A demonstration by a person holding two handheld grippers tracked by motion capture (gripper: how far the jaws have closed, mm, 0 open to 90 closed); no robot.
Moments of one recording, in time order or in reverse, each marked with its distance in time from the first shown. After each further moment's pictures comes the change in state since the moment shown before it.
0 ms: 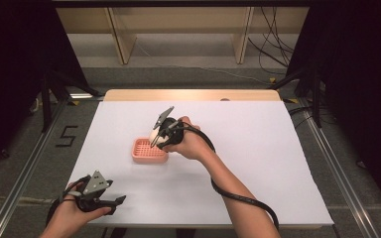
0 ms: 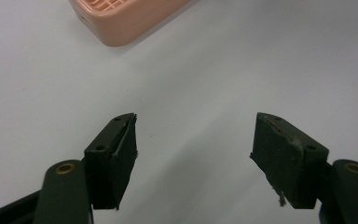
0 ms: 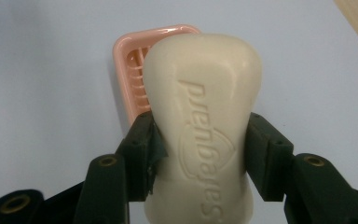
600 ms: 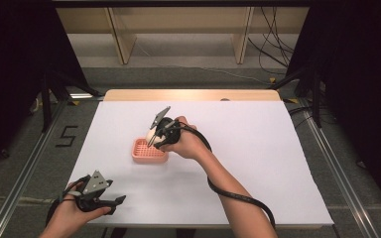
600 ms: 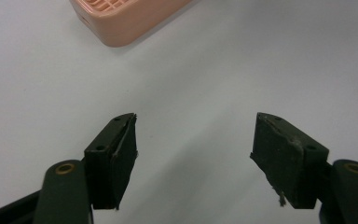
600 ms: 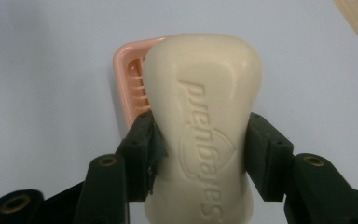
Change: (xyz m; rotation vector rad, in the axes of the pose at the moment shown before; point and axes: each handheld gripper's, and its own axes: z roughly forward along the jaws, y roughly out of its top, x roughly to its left) left arm 0.002 0.000 -0.002 0.025 -0.009 0.030; right arm 0.000 0.006 0.009 -0.017 -0.001 -0.022
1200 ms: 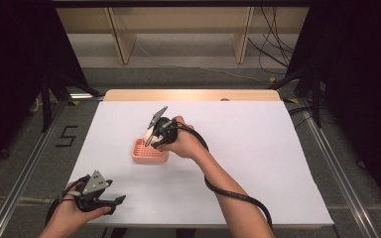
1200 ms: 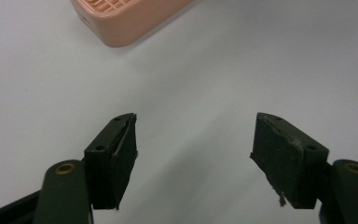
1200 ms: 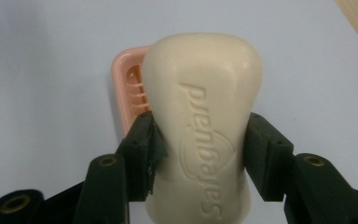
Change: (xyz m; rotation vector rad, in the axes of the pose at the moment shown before) left arm -0.002 -0.001 0.001 -0.018 0.003 -0.041; right arm -0.001 0.005 0.007 0.007 0.012 -0.001
